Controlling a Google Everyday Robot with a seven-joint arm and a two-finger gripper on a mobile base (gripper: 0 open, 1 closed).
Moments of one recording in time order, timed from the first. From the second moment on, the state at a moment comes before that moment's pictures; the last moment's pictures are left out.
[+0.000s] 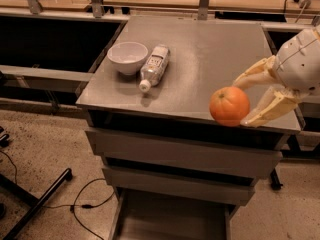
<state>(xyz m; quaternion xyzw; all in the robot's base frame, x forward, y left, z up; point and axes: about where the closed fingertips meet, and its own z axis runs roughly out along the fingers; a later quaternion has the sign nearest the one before) 0.444 -0.173 0.942 -0.71 0.64 0.12 0.27</state>
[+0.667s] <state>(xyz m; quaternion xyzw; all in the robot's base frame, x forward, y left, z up) 0.415 -0.162 0.905 -0.71 0.65 0.15 0.25</state>
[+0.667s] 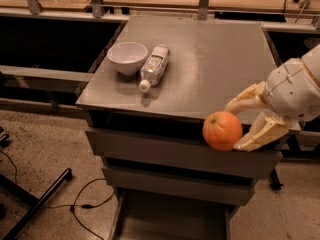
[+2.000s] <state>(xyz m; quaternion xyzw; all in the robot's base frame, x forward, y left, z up) 0.393 -0.159 0.816 -0.67 0.69 0.17 0.20</state>
